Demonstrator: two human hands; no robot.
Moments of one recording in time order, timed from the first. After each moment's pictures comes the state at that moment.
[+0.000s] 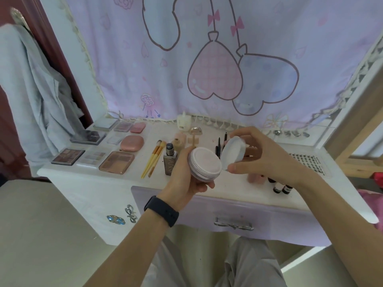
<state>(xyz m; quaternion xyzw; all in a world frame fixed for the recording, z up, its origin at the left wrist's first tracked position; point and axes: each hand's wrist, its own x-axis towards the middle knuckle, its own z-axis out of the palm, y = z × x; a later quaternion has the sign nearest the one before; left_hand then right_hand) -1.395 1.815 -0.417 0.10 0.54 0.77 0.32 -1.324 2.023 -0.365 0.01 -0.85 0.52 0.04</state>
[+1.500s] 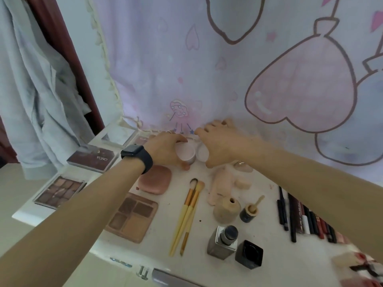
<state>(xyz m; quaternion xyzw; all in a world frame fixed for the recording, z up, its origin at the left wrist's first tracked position) -1.733 1.741 -0.440 0.27 0.94 0.16 0.11 -1.680 1.927 -0.395 0.14 -0.97 -0.16 -0.07</state>
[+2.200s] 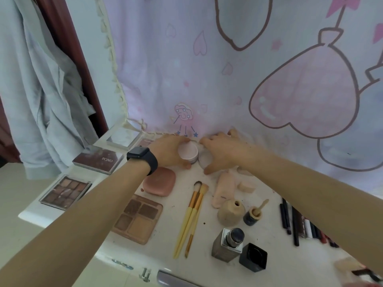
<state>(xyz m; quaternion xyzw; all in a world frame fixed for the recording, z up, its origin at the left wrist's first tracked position) -1.740 1.737 -0.447 0.29 0.94 0.18 0.10 -1.688 1.928 -0.417 0.12 -0.98 -0.13 -0.12</state>
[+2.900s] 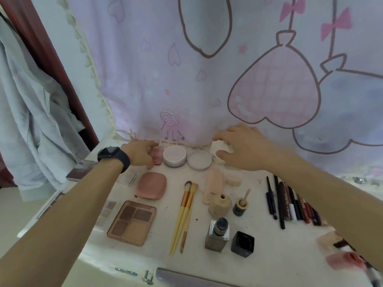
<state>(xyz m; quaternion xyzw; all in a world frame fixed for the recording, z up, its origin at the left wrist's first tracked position) -1.762 1.697 -0.430 0.20 0.95 0.12 0.19 -1.608 1.972 -0.364 0.05 -1.00 0.03 0.00</state>
